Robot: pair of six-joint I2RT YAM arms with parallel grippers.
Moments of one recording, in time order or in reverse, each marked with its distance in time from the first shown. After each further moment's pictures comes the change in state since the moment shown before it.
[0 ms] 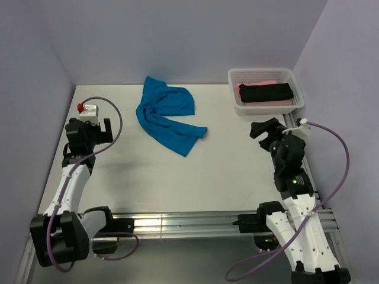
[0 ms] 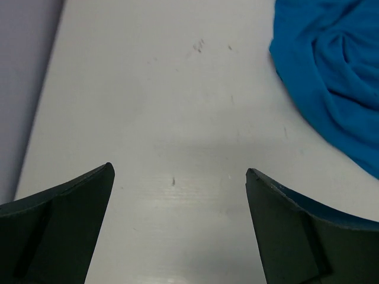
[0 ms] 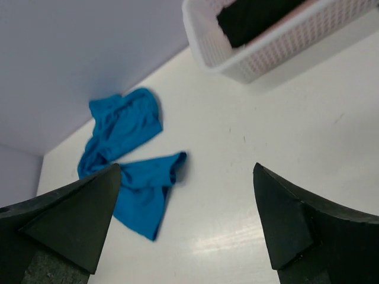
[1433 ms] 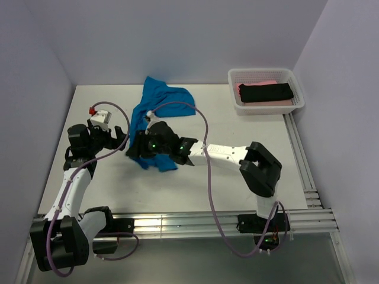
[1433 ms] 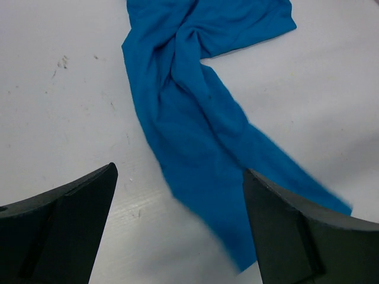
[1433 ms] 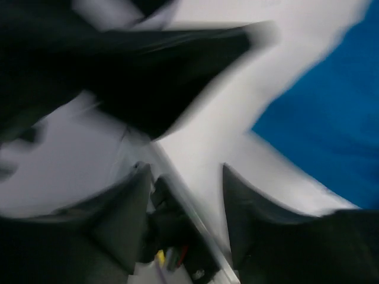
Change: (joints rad) left arm -0.006 -0.022 -0.038 -0.039 0.479 -0.015; right arm 0.915 1.292 0.659 0.390 -0.290 0.212
